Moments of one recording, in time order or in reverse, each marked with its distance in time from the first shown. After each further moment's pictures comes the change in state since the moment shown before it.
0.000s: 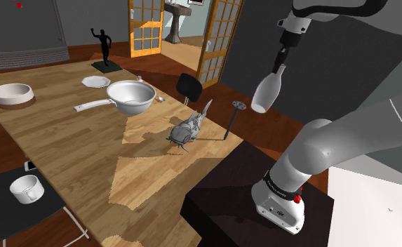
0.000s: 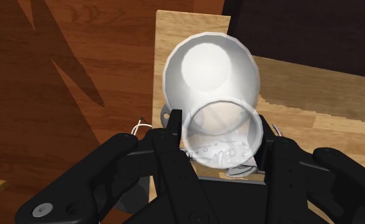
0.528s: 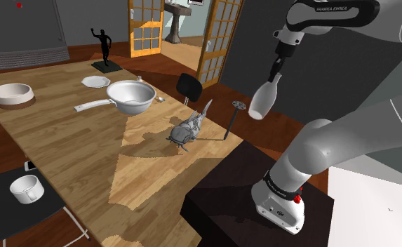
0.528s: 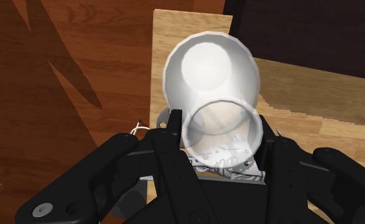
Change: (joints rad) arm -0.009 -0.006 -0.025 -0.111 -0.020 0.106 0.008
